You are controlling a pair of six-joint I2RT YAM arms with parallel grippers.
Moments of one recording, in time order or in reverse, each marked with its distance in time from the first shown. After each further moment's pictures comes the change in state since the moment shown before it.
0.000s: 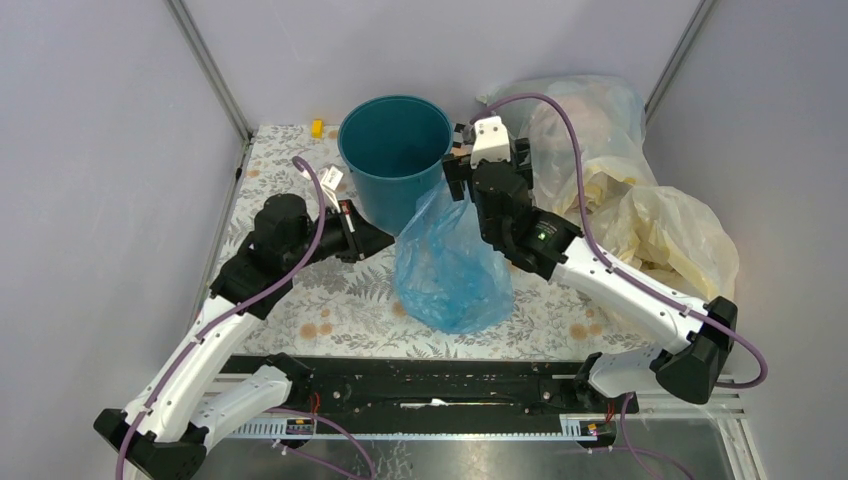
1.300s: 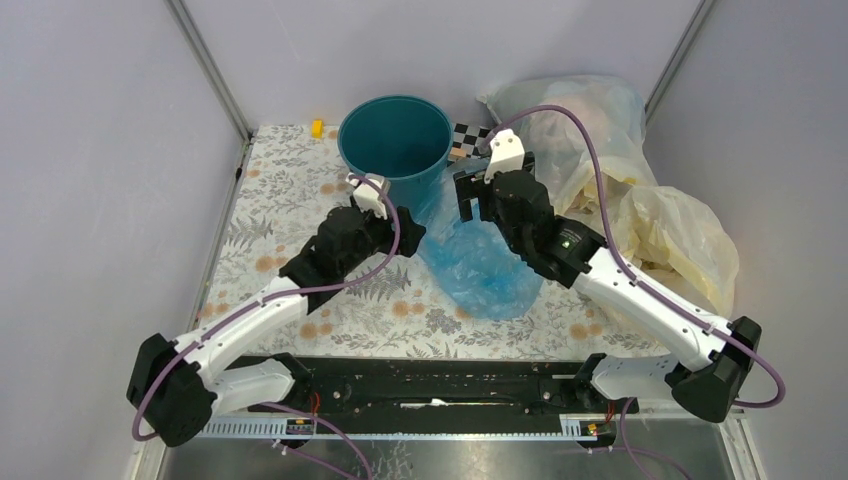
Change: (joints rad) left arm -0.164 0.215 -0.253 0.526 -0.439 0.352; right arm -0.061 -0.119 -0.084 -0.137 -0.246 0.124
